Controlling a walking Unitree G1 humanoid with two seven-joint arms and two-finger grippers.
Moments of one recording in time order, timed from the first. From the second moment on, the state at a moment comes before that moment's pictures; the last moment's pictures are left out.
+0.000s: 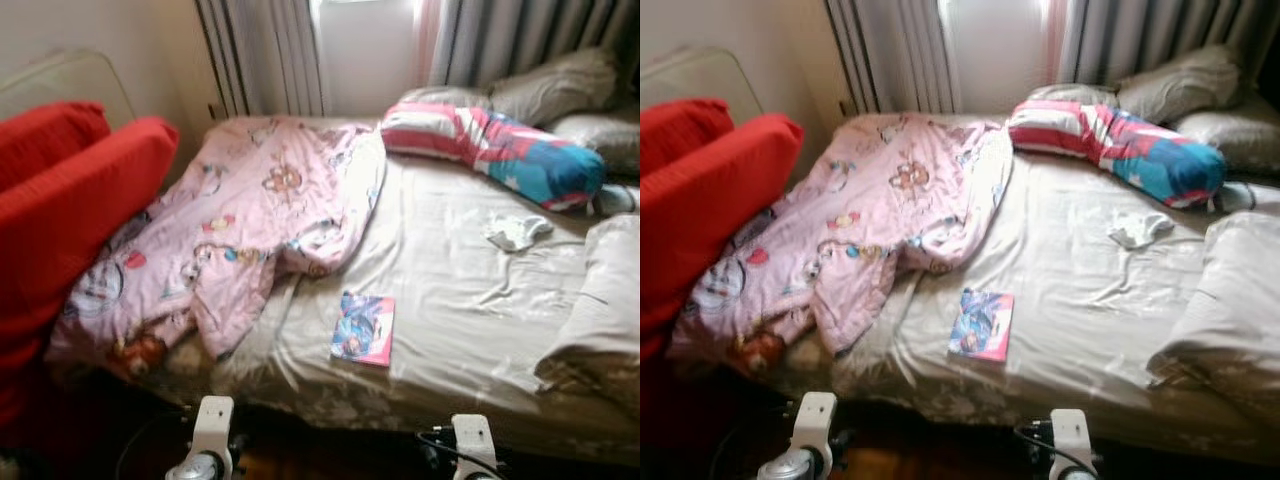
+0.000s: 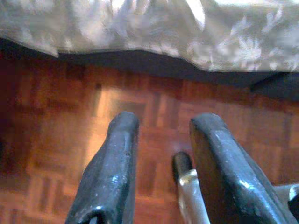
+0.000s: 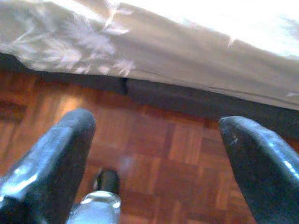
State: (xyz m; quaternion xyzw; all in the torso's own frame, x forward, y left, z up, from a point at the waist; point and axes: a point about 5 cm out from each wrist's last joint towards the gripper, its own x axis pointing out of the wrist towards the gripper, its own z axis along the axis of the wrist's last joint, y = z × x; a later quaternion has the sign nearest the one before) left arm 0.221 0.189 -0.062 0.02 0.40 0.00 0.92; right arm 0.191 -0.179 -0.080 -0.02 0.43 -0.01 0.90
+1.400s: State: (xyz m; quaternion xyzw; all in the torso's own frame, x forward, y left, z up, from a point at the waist) left arm 0.215 0.197 -0.065 0.02 0.41 0.00 0.91; right arm 0.191 -0.166 -0.081 0.00 0.43 -0.01 0.90
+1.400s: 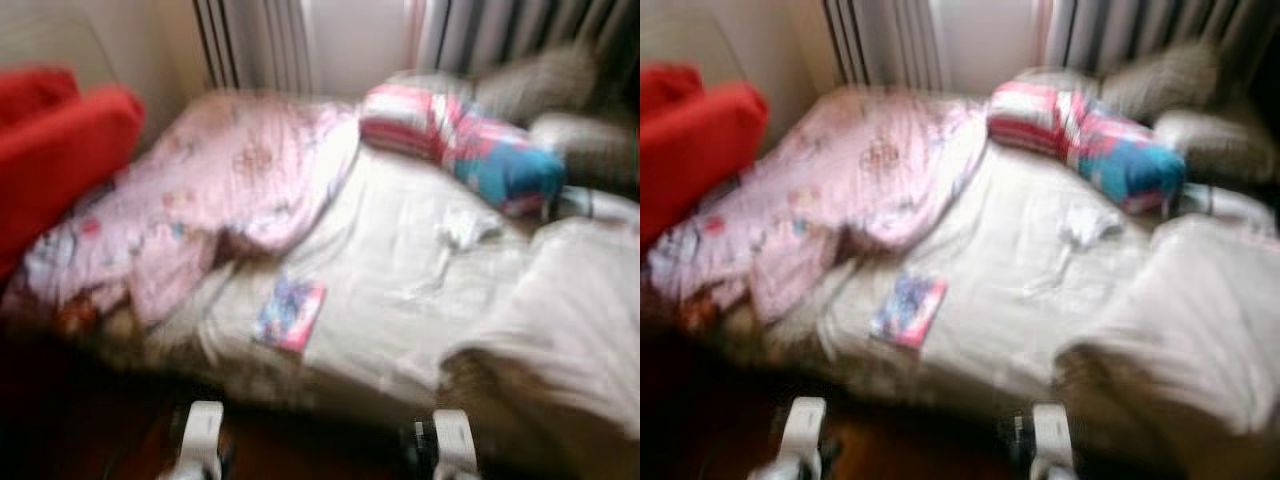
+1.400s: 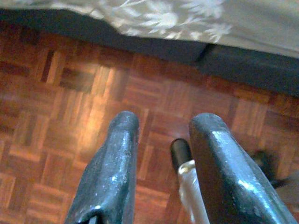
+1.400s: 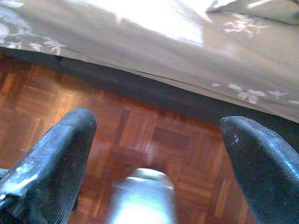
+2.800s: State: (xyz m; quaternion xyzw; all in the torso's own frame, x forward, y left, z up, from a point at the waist) left arm 0.236 0.189 -0.050 0.01 0.34 -0.01 0.94; right arm 0.217 -0.174 -0.062 0.00 0.35 -0.02 0.94
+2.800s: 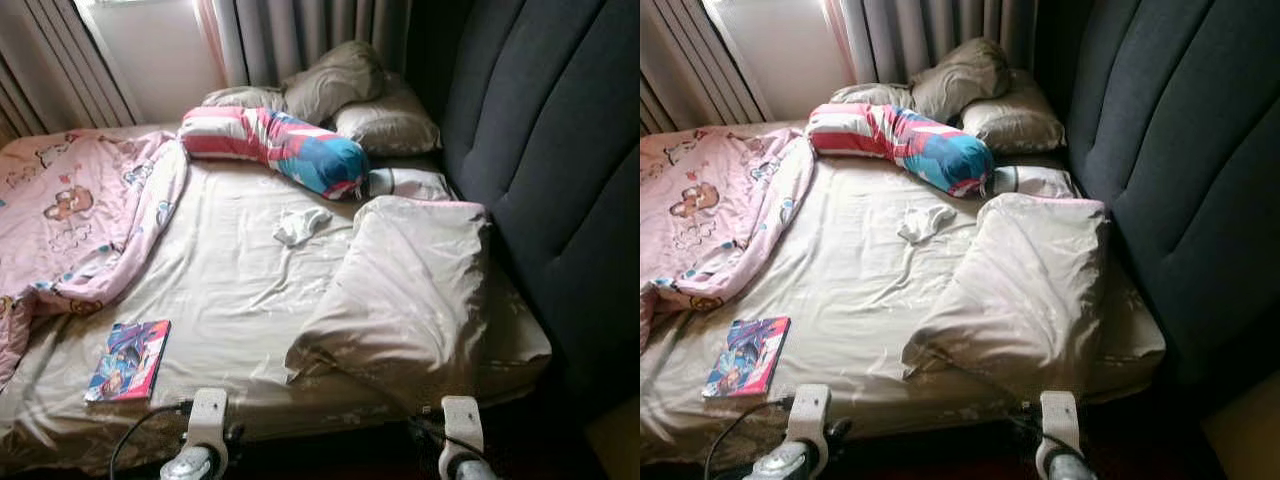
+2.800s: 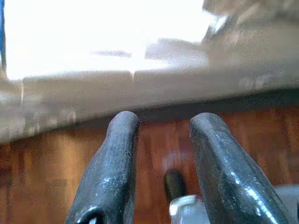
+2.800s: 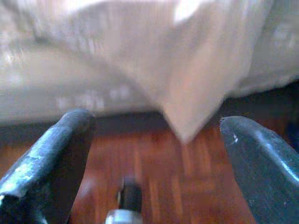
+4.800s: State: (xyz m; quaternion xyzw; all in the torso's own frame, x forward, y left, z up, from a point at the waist) left arm 0.217 0.186 -0.065 0.01 0.41 -0.02 0.91; right arm 0.202 -0.177 -0.071 0.02 0.37 -0.05 0.93
